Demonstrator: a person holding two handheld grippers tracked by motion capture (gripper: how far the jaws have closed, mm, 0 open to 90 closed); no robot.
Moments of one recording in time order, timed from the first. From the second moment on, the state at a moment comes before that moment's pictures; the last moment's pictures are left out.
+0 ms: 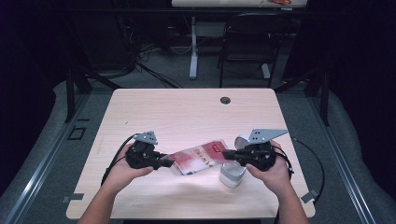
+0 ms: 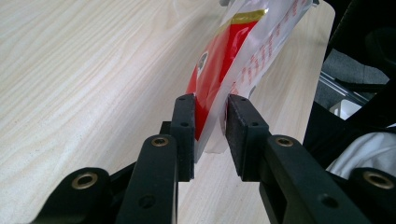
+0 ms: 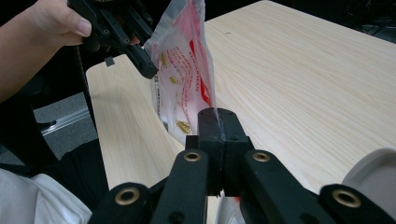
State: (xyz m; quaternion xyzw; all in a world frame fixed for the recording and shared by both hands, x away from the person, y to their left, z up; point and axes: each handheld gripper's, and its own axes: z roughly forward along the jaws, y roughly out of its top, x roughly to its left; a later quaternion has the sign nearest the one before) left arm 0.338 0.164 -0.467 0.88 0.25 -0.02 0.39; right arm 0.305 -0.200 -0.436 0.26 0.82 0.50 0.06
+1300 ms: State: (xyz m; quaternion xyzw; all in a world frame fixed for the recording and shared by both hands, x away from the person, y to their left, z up) left arm 0.342 0.171 -0.502 0.89 0.28 -0.01 0.36; right arm 0.317 -0.162 -0.422 0.25 0.84 0.48 0.07
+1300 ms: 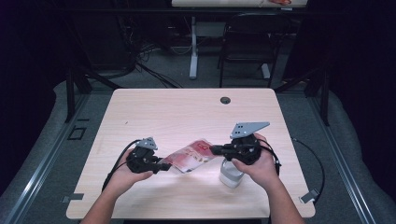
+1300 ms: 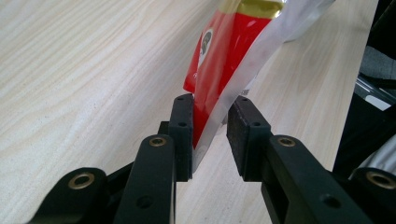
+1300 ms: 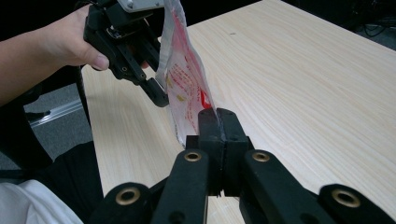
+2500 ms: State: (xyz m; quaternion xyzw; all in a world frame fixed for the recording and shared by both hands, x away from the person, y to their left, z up) left arm 0.346 0.174 -0.511 0.89 0.30 0.01 0.35; right arm 0.318 -0.141 -0.417 0.22 0.87 0.42 0.10
